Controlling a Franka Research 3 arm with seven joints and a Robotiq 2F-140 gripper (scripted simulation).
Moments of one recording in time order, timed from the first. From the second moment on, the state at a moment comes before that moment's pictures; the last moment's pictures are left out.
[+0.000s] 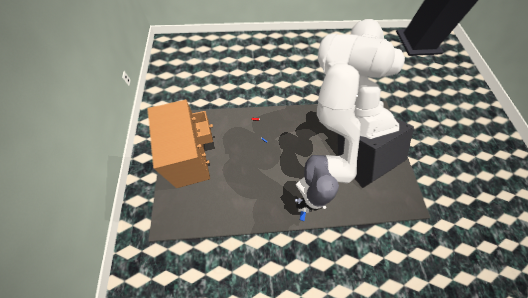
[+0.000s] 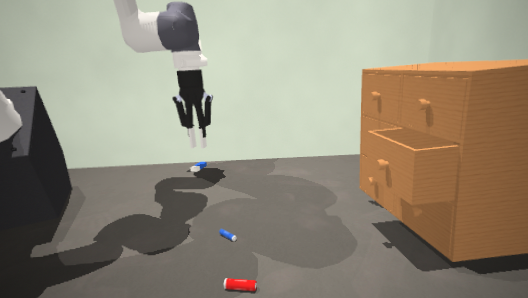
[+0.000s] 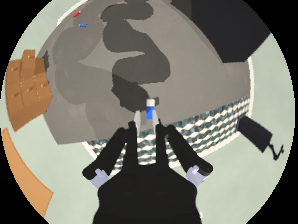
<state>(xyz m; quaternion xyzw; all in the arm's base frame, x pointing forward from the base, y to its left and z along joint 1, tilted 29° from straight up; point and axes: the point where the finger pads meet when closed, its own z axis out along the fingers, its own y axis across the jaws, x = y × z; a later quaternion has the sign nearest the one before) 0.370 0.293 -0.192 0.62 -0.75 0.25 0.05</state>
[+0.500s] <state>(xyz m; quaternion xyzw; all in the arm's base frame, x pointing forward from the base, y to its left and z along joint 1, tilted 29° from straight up) 0.364 0.296 -0.197 0.60 -0.76 0.25 0.05</state>
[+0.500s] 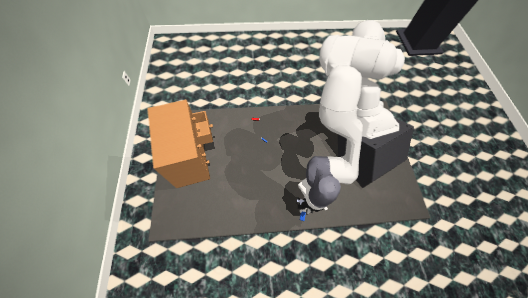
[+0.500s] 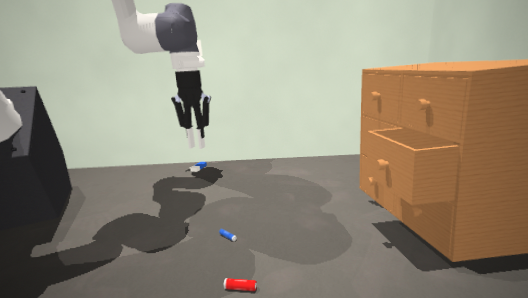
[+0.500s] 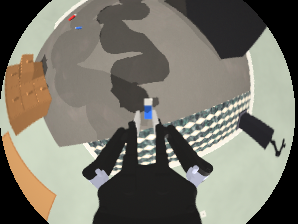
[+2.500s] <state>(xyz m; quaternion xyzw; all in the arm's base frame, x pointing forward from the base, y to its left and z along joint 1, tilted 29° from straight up) 0.360 0.298 -0.201 0.59 -0.77 0.25 0.04</state>
